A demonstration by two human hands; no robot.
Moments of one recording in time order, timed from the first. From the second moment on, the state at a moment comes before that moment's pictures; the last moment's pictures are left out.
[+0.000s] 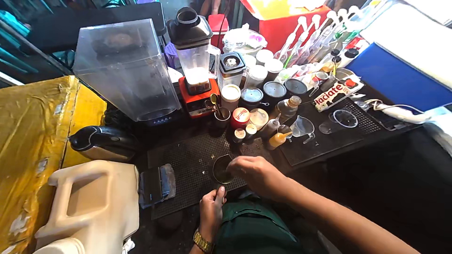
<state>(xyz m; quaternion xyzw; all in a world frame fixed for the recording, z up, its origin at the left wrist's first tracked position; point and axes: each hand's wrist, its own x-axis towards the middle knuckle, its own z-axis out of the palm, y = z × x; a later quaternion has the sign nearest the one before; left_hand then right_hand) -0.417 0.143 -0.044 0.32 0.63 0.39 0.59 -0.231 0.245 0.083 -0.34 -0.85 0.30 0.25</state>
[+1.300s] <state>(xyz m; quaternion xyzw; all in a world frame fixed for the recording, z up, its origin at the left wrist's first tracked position) -0.418 0.148 -0.028 0.27 0.60 0.41 0.62 -0.235 0.244 0.080 -0.35 -0.84 0.29 0.31</state>
